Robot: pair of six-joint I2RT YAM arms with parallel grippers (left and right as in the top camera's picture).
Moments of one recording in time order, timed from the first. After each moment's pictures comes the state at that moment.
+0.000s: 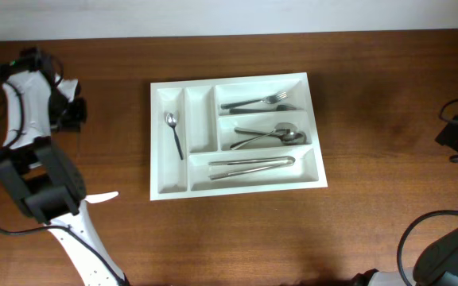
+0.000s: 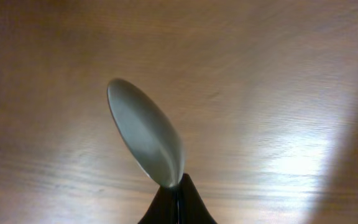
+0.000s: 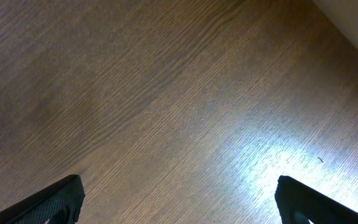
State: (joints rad) left arm 0.31 2.34 2.13 -1.33 0.00 0.20; right arm -0.63 1.63 1.36 -0.82 0.19 0.10
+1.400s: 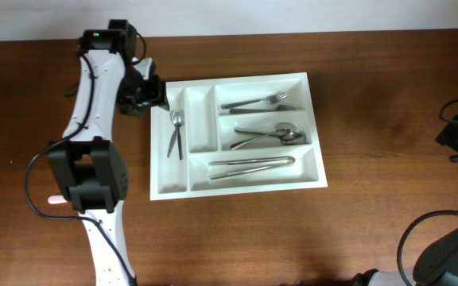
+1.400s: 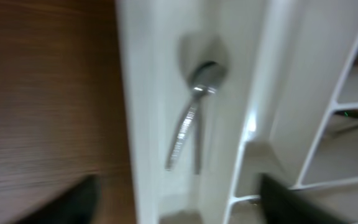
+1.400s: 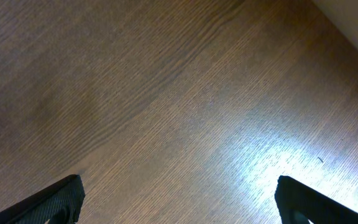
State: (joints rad) left arm -0.02 2.34 2.29 -1.49 0.22 -0.11; right arm -0.63 1.63 1.36 -0.82 0.19 0.10
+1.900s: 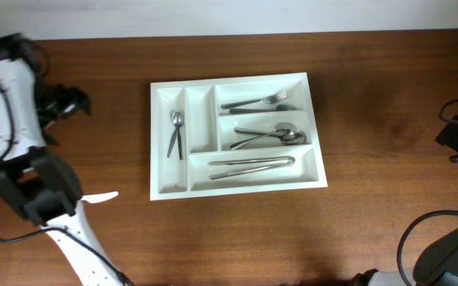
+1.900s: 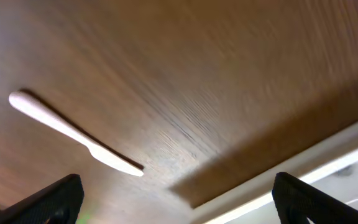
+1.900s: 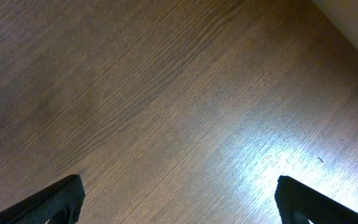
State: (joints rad) left arm 0.37 2.34 2.36 -1.68 0.11 -0.52; right arm -0.63 1.63 1.36 -0.82 0.19 0.10
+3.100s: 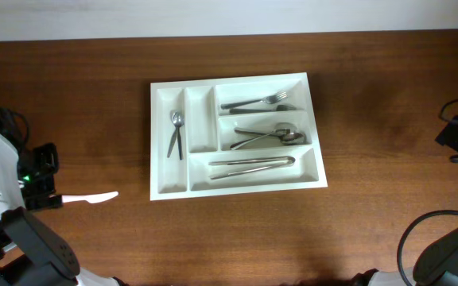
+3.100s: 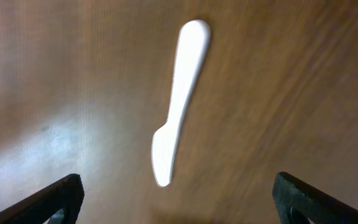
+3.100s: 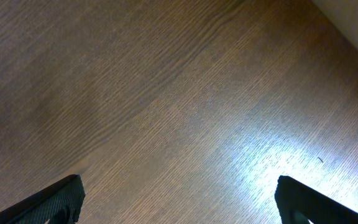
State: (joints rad) left arm 0.54 1.75 1.39 -1.21 -0.01 -1.29; right arm -0.63 1.63 1.36 -0.82 0.19 0.11
